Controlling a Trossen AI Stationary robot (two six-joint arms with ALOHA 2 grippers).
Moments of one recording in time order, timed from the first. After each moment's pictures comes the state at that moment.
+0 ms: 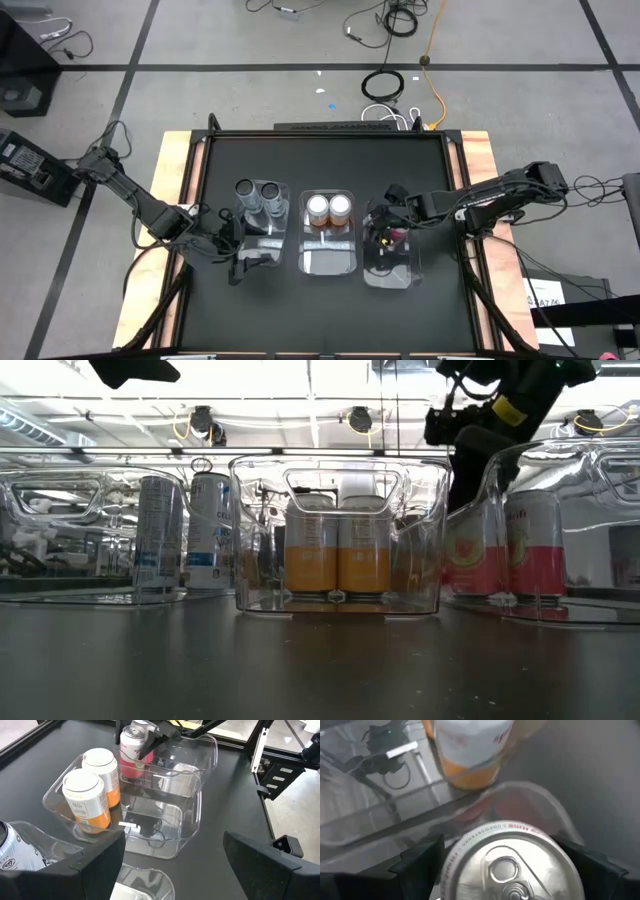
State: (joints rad) left arm -0.63 1.05 0.86 -0.45 -0.58 -0.57; right arm 0.14 1.37 0.83 -0.54 0.35 0.47
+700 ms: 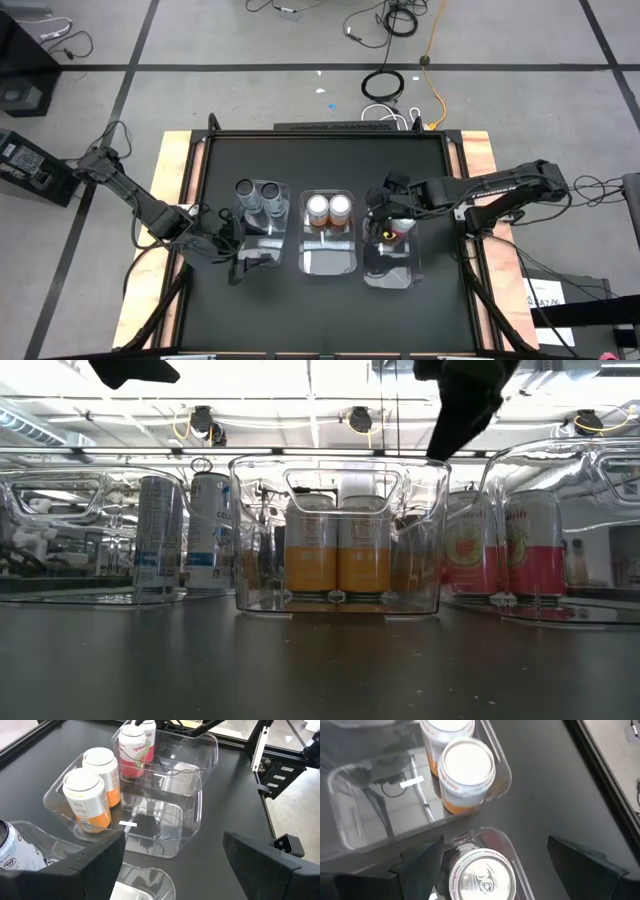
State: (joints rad) left arm -0.63 1.05 0.86 -0.45 -0.58 -0.57; right arm 0.14 1.37 1.16 -0.86 0.41 0.38
